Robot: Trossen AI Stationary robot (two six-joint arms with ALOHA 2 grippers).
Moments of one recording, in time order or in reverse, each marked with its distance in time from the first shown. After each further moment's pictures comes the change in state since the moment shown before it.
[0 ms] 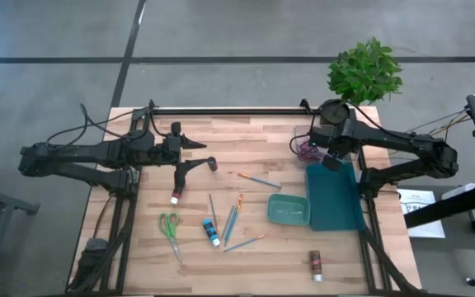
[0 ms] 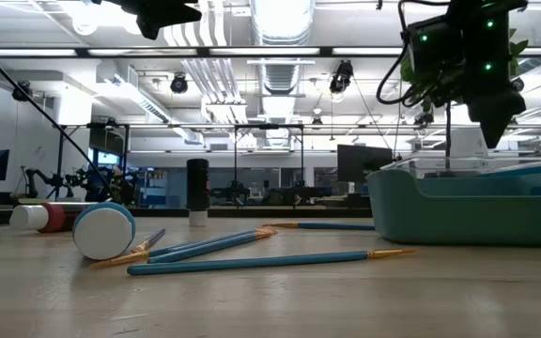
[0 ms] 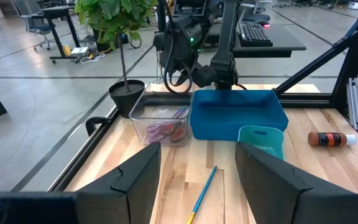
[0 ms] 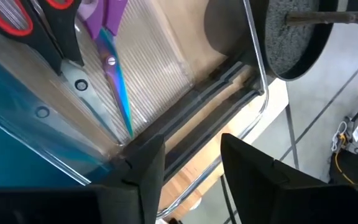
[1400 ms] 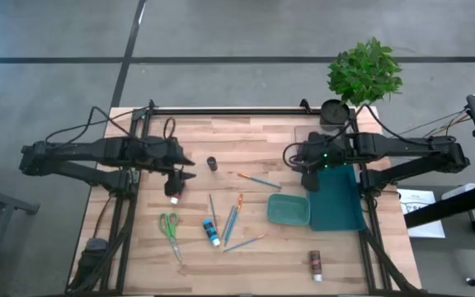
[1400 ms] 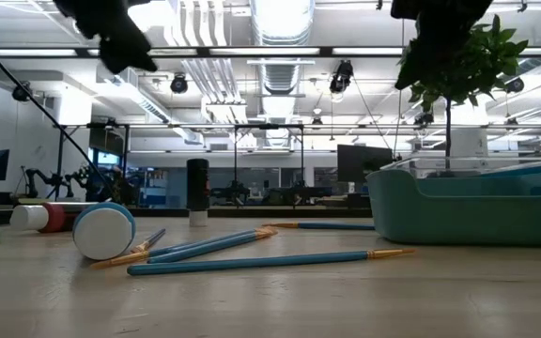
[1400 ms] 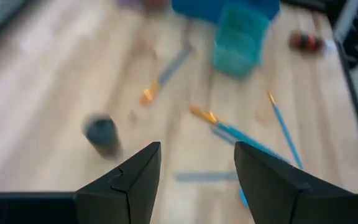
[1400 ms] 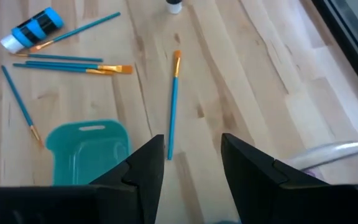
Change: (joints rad) left arm -0.017 0.024 0.080 -0.557 0.120 -0.291; right arm 0.352 -0.127 0.058 0.605 -0.435 -0.008
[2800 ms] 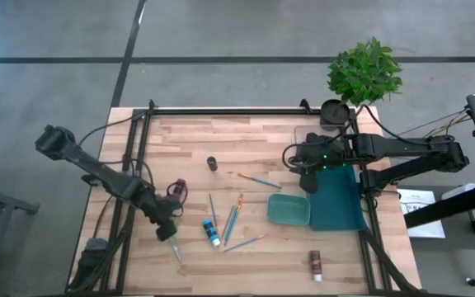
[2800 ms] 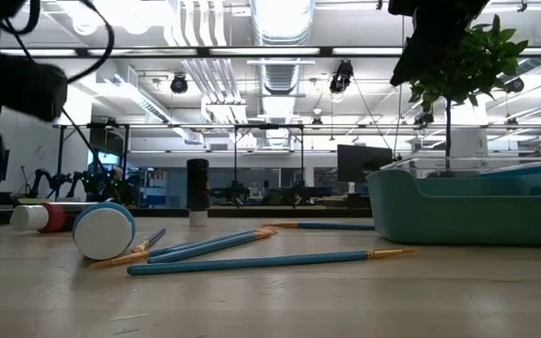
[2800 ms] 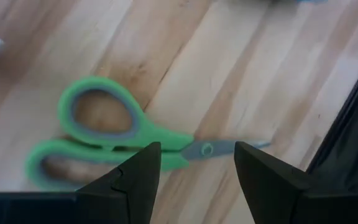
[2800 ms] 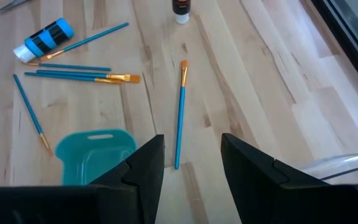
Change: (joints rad) left arm -0.515 0.185 -0.372 0.185 0.187 -0.927; right arm 0.011 0.004 -0.001 0.037 -0.007 0.006
